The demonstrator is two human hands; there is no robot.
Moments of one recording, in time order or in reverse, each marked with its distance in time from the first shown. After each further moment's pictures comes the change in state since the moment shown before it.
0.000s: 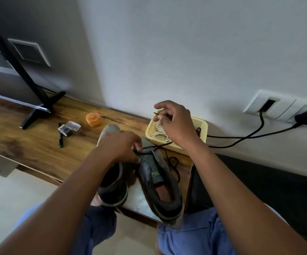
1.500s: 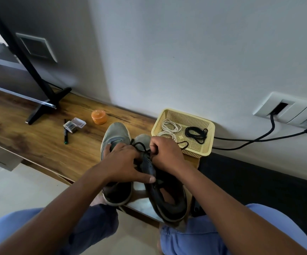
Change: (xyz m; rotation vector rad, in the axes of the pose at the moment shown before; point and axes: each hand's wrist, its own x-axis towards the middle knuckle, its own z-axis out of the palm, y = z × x) left_hand -0.030 -0.013 0.039 0.007 -0.091 0.008; right_hand -0.039 0.036 0.060 -0.457 -0.308 0.017
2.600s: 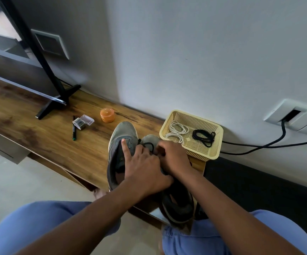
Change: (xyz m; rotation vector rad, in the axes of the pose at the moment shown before) left_hand -0.010 0.062 0.013 0.143 0.187 -0.158; right_hand 0.001 -0.002 0.013 0.019 0.024 0.039
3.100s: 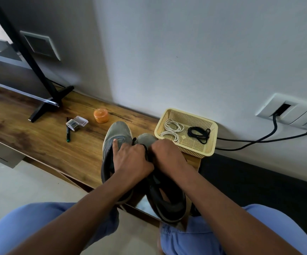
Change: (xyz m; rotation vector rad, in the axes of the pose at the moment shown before) left_hand 0.022 -0.017 0.006 -0.144 0.122 -0.121; right_hand 0.001 -0.015 -0.015 -0.597 -0.161 -0.285
